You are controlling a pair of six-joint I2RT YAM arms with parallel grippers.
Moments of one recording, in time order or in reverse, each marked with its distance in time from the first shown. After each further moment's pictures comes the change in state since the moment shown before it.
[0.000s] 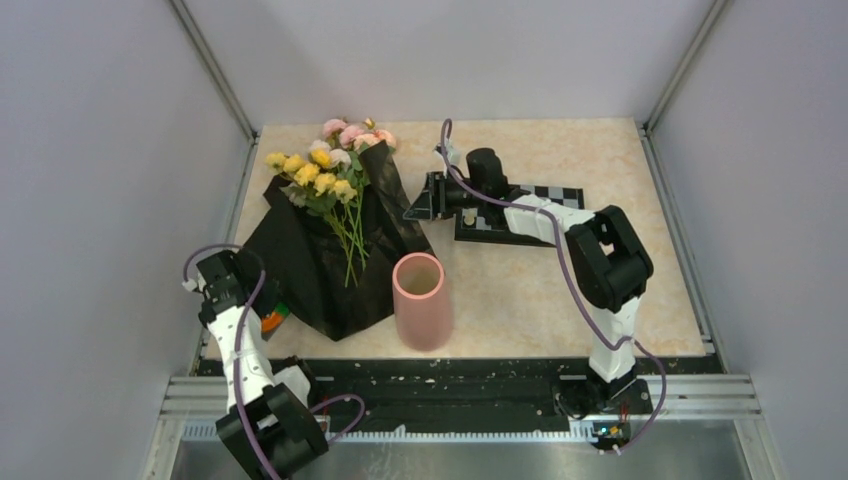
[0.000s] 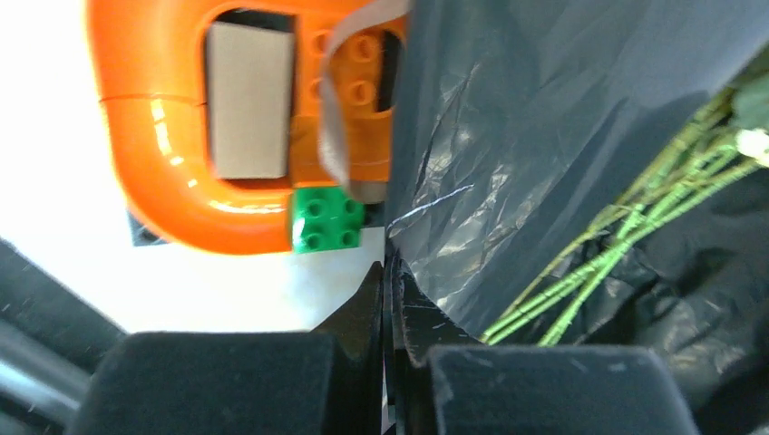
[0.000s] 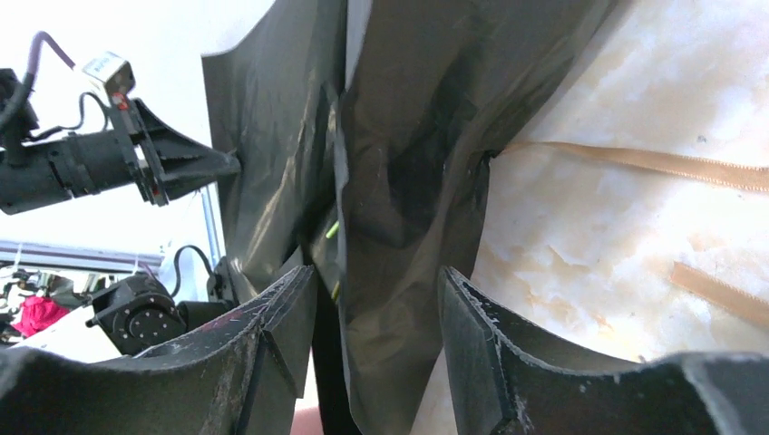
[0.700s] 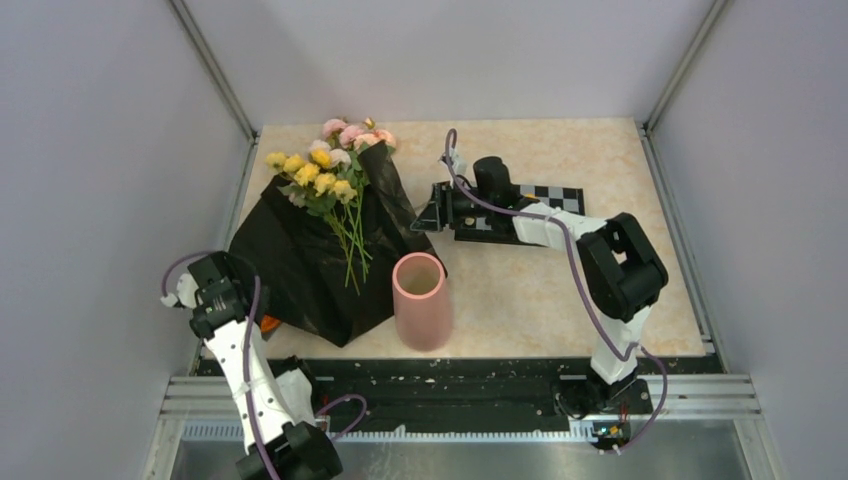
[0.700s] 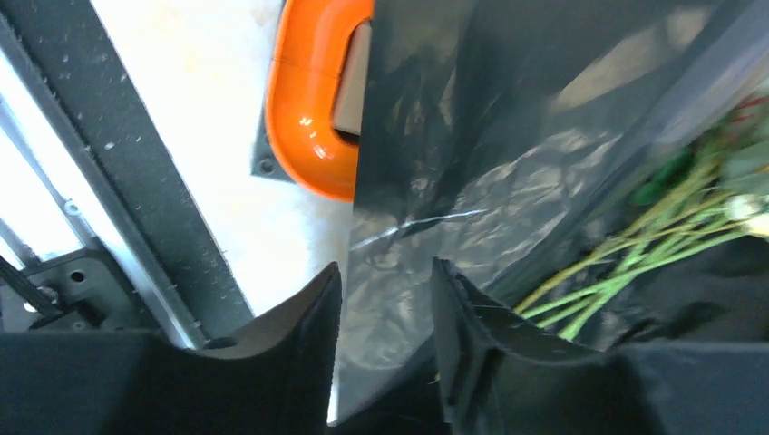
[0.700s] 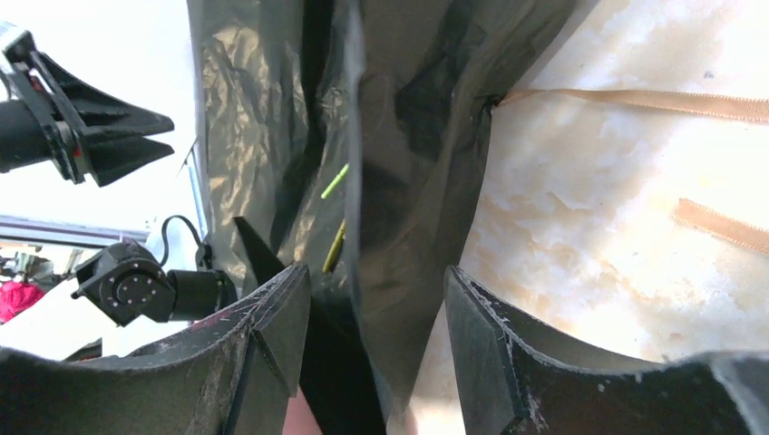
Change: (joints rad) left arm 0.018 -0.140 0.108 -0.325 -0.226 -0.123; right arm 0.001 -0.072 -0.113 0.005 -0.002 -0.037
